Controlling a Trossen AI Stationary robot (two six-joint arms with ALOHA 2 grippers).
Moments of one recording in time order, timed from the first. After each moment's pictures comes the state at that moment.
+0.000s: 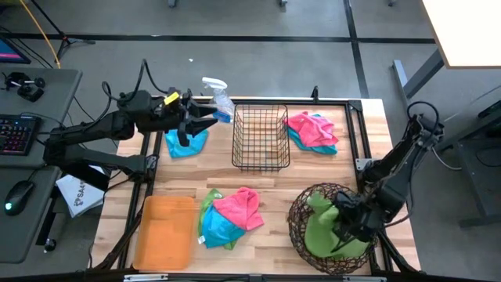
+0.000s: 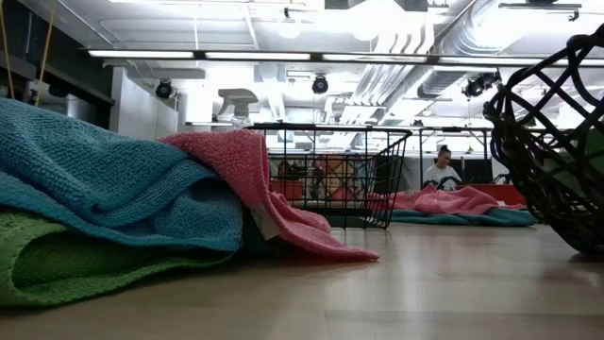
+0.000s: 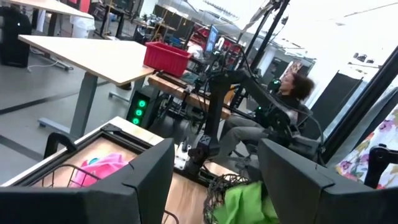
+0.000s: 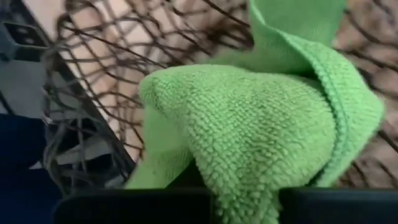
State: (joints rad) left arm 0.16 0.95 1.09 -0.13 0.00 -0.40; right arm 0.92 1.23 0.96 -0.94 0.19 1.60
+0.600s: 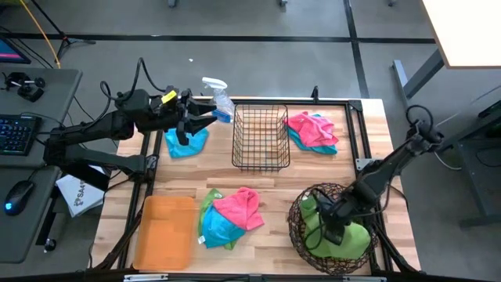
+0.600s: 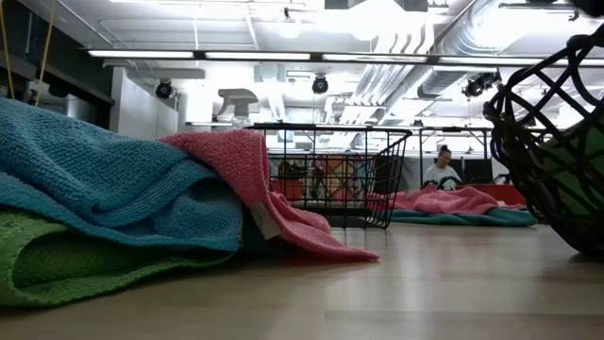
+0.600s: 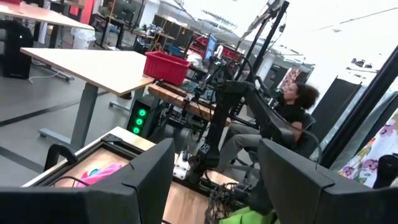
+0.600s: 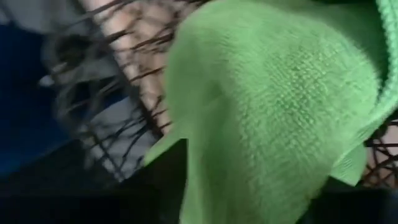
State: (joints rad) left arm 0.16 0.95 1.10 -0.11 -0.01 -0.38; right arm 0.69 1.33 1.00 -0.87 -0.25 1.25
